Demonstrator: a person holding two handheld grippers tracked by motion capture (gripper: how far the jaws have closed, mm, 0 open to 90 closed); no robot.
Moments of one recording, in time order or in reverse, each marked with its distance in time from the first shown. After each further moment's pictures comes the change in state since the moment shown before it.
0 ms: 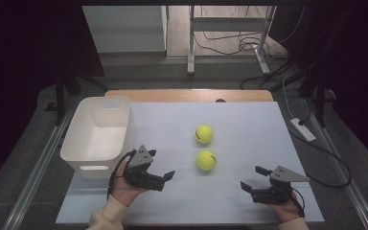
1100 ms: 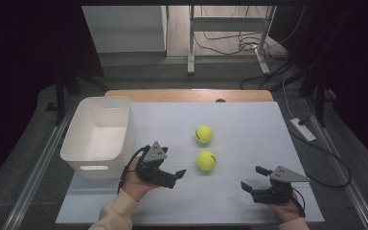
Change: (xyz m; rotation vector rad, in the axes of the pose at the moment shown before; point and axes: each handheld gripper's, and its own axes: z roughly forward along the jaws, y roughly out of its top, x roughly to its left) left arm -0.010 0.021 0.023 0.031 -0.044 0.043; right arm -0.001 -0.001 0.000 0.001 0.002 -0.005
